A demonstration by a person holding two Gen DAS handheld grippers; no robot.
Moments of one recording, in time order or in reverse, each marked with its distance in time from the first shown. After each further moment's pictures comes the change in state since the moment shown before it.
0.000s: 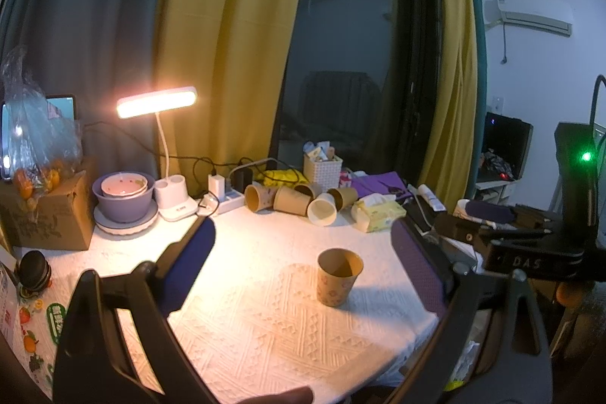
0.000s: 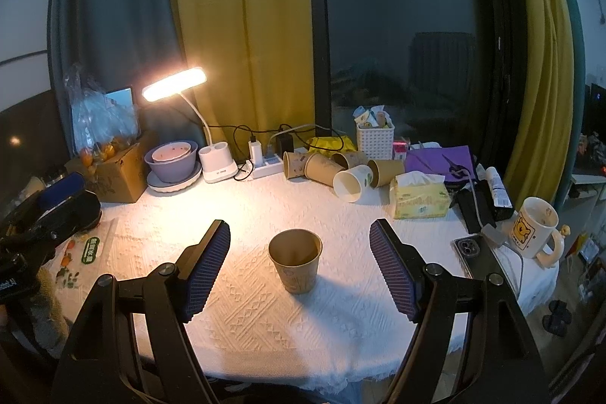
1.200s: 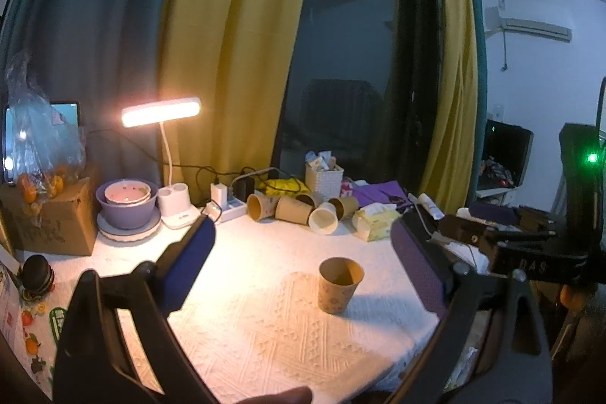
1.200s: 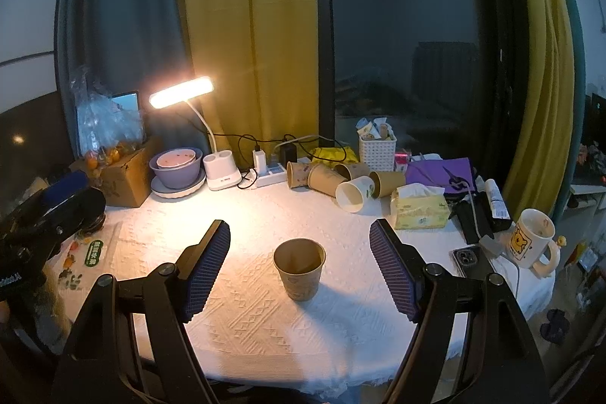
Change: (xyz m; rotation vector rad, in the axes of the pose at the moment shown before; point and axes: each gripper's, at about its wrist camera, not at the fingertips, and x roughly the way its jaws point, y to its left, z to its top) left arm -0.007 0.003 0.007 -0.005 -0.023 0.003; right arm -0.011 -0.001 0.011 -0.025 -0.028 0.014
